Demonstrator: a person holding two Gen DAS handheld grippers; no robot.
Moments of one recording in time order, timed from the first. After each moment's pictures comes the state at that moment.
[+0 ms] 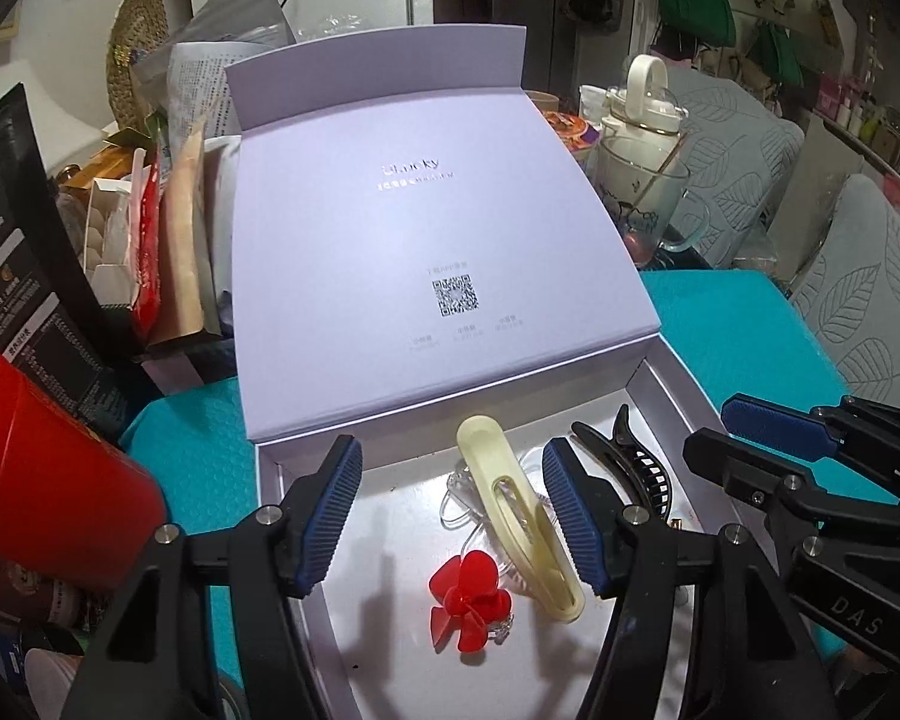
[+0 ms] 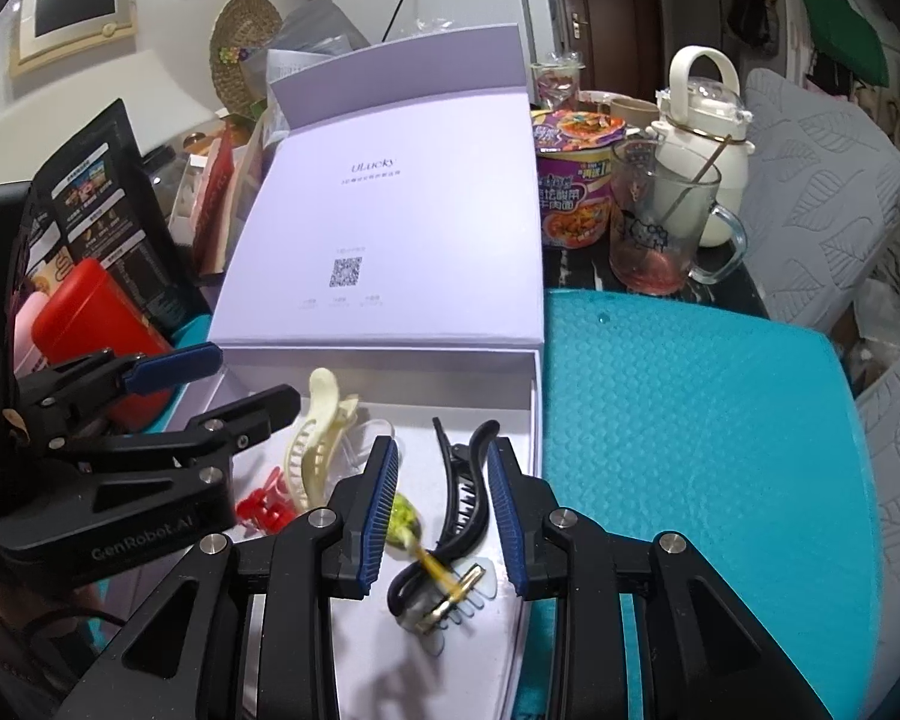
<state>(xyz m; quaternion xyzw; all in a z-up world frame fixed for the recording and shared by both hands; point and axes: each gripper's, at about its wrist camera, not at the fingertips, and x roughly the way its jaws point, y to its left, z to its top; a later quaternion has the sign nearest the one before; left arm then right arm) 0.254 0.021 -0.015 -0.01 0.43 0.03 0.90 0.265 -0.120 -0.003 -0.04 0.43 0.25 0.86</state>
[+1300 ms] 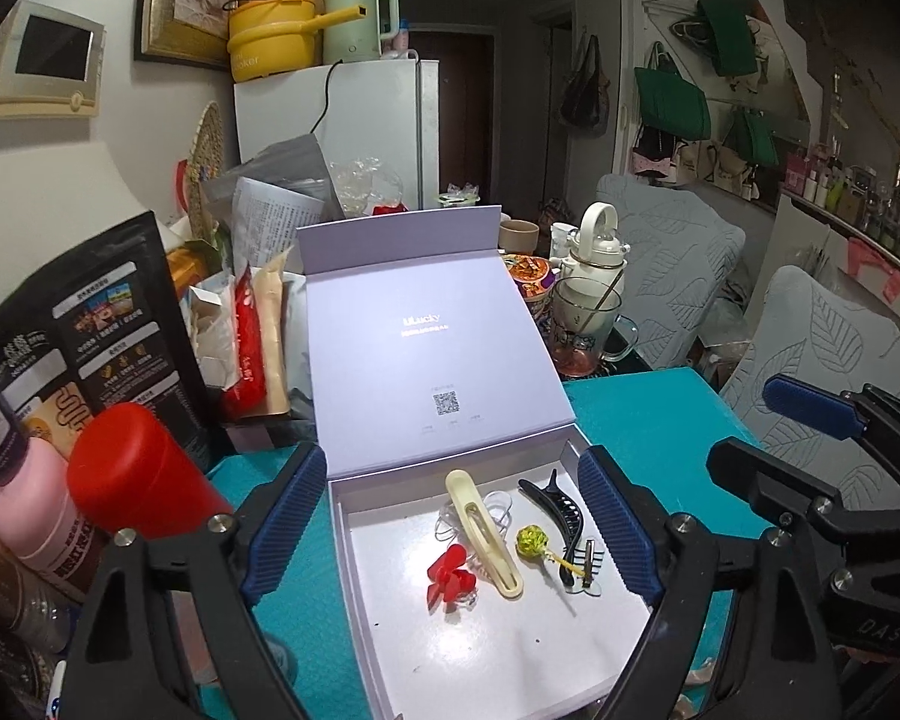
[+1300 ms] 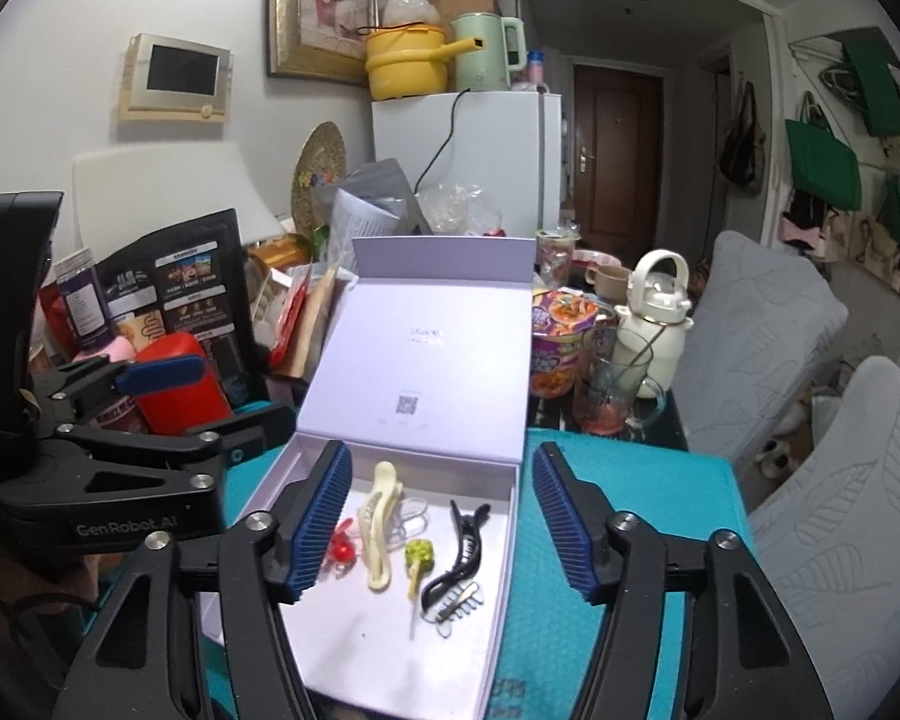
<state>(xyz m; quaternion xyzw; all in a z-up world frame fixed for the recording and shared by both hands) 0.162 0.013 0.083 -0.01 0.31 0.03 0.95 0.171 -0.140 0.104 -0.07 0.28 0.26 0.92</state>
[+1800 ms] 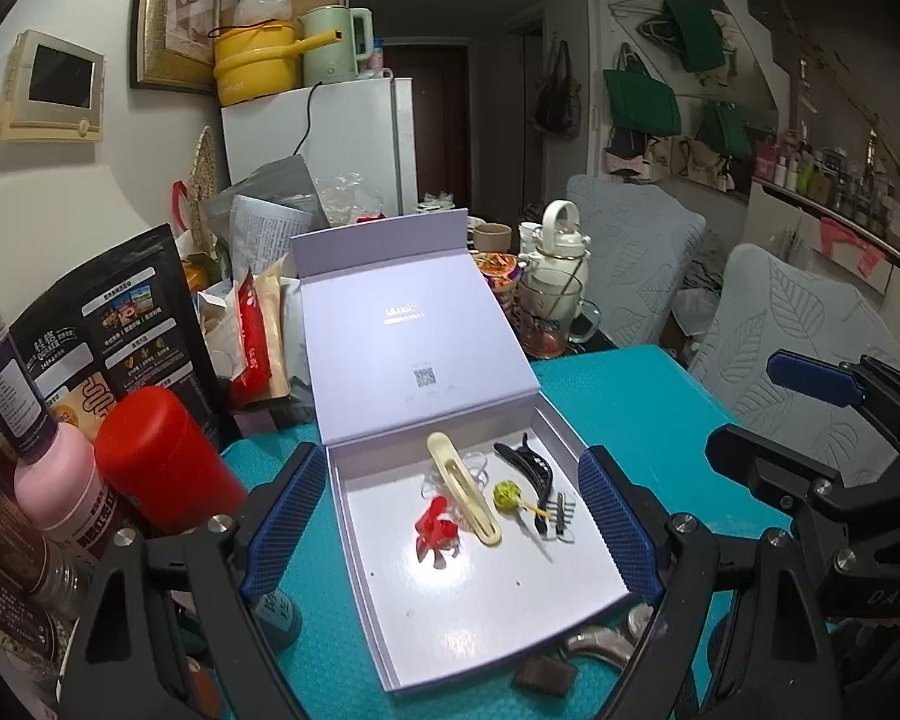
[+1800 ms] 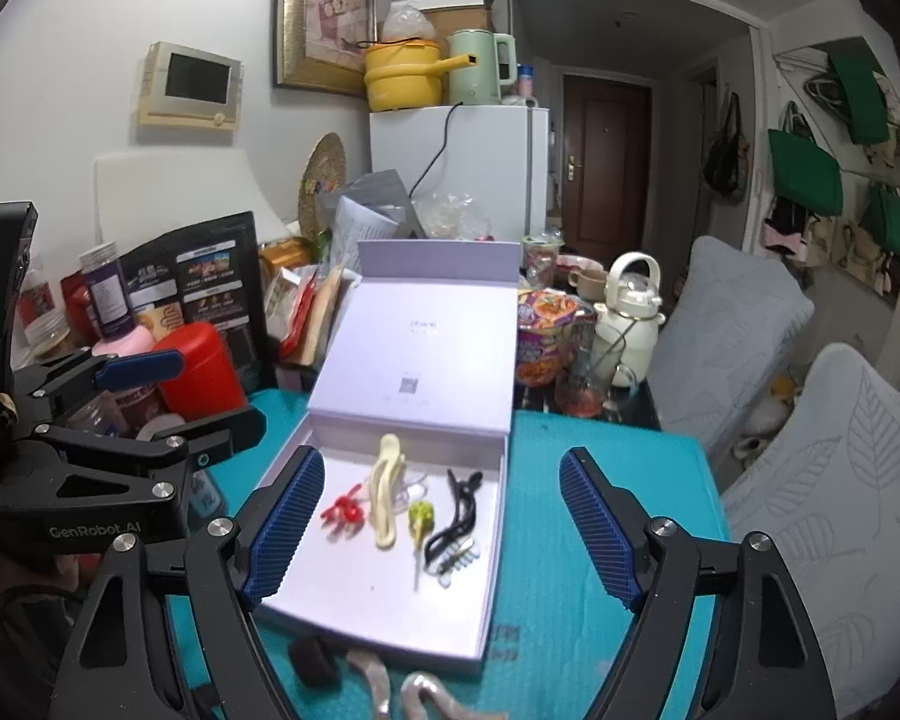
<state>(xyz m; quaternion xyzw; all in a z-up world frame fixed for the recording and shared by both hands) 0.106 -0.004 0.088 0.01 0.30 0.01 0.95 0.120 -0.161 0.114 -0.07 0.27 0.25 0.93</state>
